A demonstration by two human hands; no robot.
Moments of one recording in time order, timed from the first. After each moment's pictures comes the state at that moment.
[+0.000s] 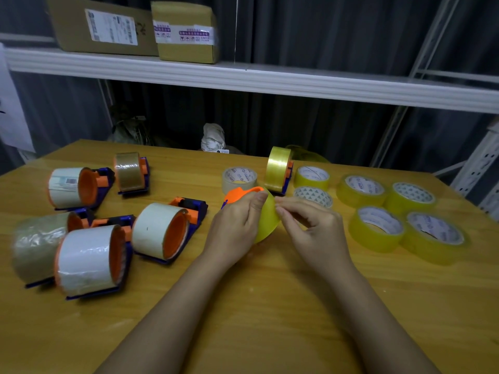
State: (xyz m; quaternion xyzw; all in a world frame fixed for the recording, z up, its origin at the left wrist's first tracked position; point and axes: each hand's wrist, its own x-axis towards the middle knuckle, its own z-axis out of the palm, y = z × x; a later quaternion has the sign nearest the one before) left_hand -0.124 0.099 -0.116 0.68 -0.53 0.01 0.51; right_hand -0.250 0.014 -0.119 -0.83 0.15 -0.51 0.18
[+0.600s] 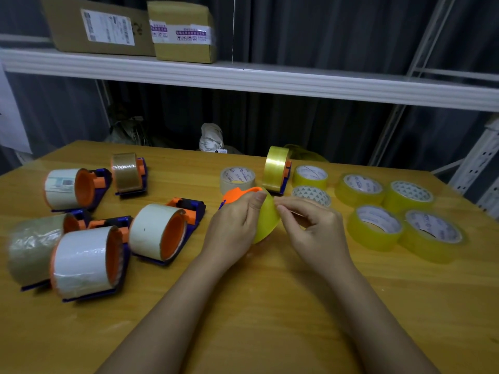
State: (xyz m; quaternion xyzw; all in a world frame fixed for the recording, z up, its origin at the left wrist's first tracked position) left_hand -0.123 0.098 -0.117 0.67 -0.54 0.01 0.51; right_hand -0.252 0.016 -0.117 -0.81 0.15 -0.52 0.20
